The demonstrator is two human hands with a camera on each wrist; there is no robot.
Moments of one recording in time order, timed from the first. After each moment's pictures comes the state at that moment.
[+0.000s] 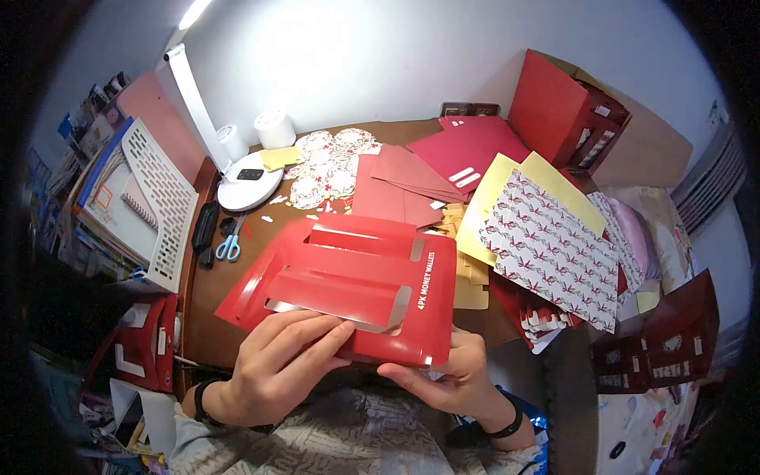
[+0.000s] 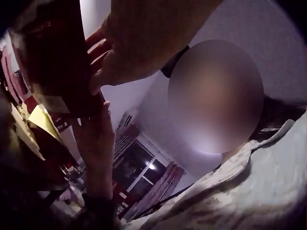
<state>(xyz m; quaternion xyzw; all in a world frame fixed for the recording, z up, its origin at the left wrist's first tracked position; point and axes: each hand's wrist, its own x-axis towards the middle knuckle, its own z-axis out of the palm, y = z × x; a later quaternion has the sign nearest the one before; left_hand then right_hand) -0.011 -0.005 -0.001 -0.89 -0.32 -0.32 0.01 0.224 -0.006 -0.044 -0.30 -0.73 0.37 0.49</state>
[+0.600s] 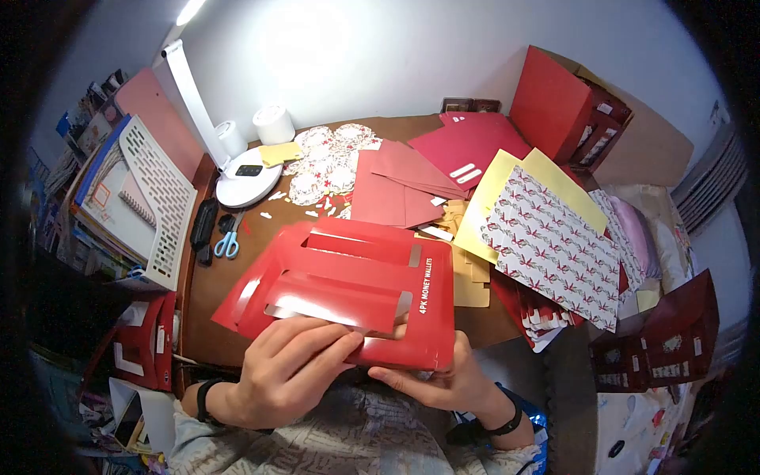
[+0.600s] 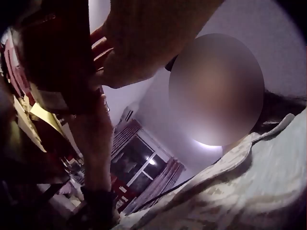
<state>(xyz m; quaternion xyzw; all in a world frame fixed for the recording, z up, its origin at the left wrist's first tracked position) -0.006 -0.008 -0.010 -0.89 -0.32 -0.33 0.00 0.219 -0.006 -0.047 -0.33 -0.70 0.45 0.44</state>
